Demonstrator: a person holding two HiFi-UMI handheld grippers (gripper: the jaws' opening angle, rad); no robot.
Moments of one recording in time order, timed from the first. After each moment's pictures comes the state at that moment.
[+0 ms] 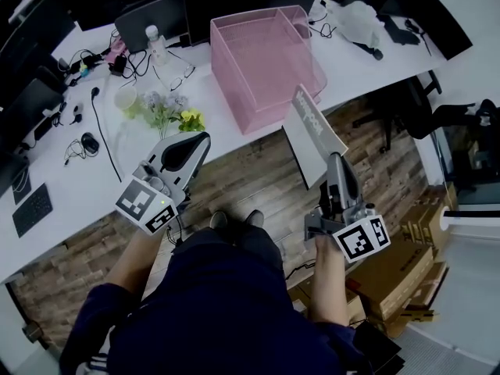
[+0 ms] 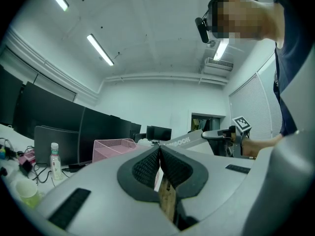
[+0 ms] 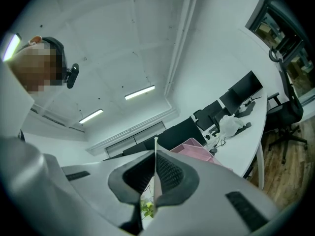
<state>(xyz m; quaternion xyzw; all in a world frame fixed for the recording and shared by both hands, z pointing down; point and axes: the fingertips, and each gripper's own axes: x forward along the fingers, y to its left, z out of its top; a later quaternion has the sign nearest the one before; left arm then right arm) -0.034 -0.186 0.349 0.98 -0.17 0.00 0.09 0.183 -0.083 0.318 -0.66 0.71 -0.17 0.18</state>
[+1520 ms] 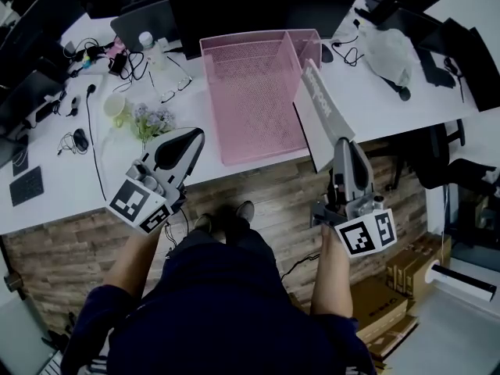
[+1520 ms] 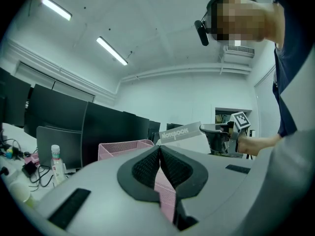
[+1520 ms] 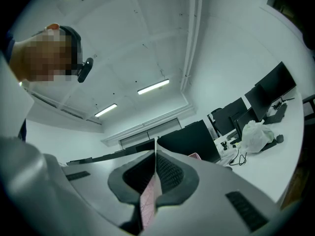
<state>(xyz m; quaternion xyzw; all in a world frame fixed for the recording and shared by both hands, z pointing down) 0.064 -0.294 0.358 0.95 -0.29 0.02 0.10 0.305 -0.254 0.307 -0.59 0.79 -0.13 0.14</state>
